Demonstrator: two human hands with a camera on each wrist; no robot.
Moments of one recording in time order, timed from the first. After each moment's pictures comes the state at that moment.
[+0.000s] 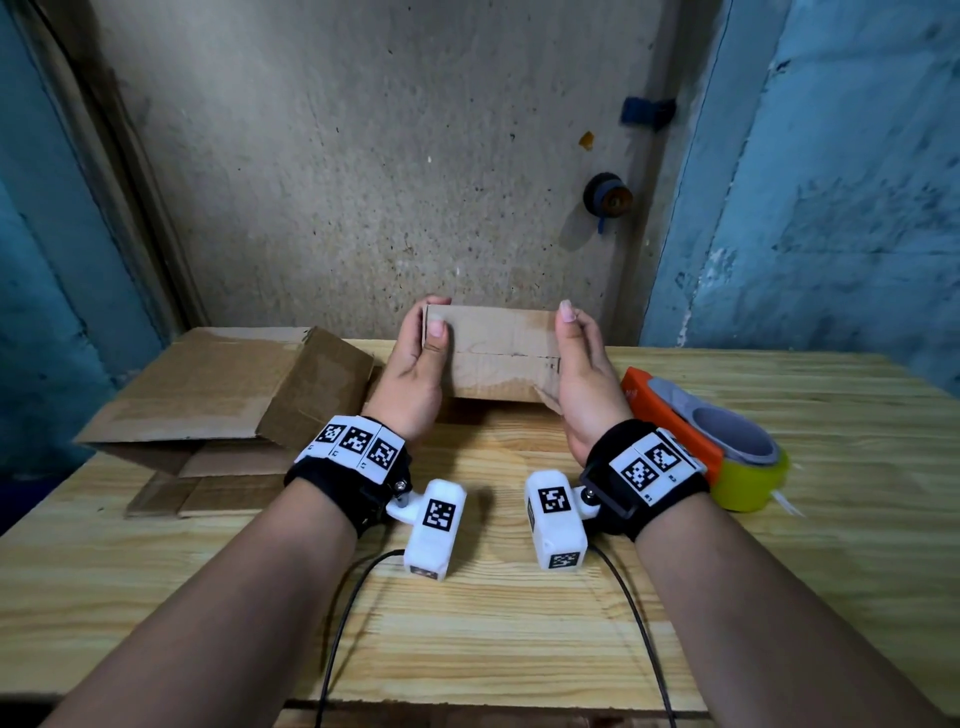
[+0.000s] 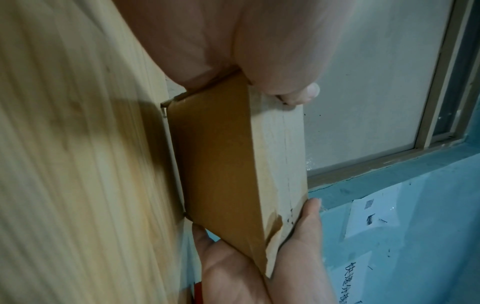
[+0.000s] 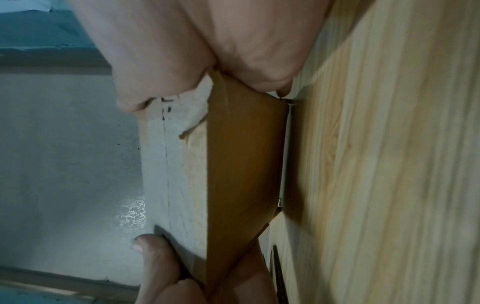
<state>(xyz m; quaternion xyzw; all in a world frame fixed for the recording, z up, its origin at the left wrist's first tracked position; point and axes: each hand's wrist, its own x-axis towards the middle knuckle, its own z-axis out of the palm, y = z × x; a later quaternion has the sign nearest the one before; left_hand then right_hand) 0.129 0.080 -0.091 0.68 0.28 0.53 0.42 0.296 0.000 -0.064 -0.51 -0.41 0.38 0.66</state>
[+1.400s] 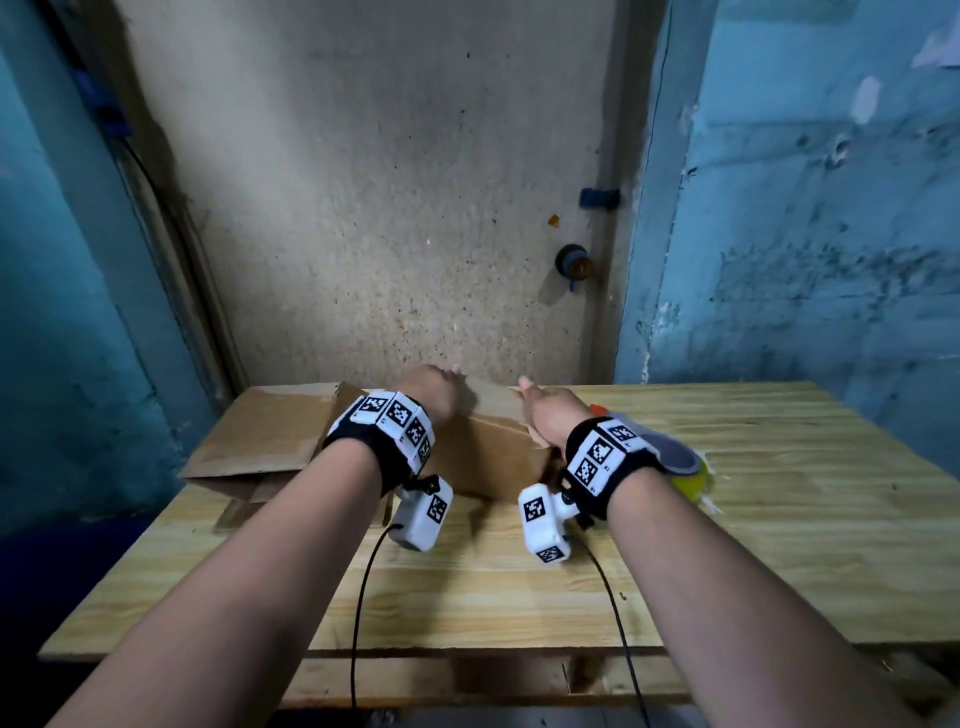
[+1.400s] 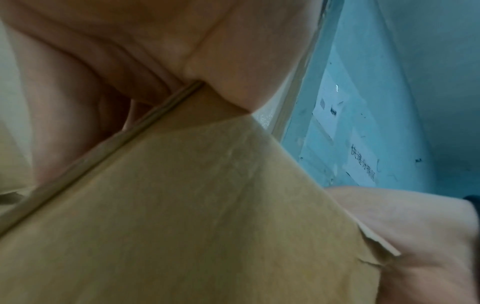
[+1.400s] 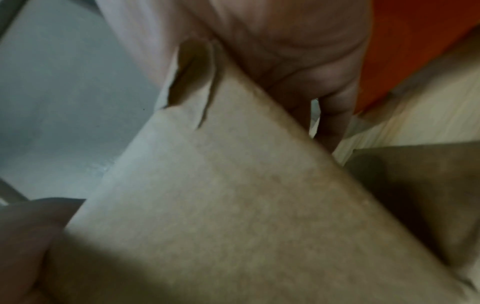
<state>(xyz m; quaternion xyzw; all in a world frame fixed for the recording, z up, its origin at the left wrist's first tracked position) 0.132 0.030 0.018 0.72 0.61 0.19 0.27 0.293 -0.028 -0.006 -0.79 -0.40 0.31 0.34</state>
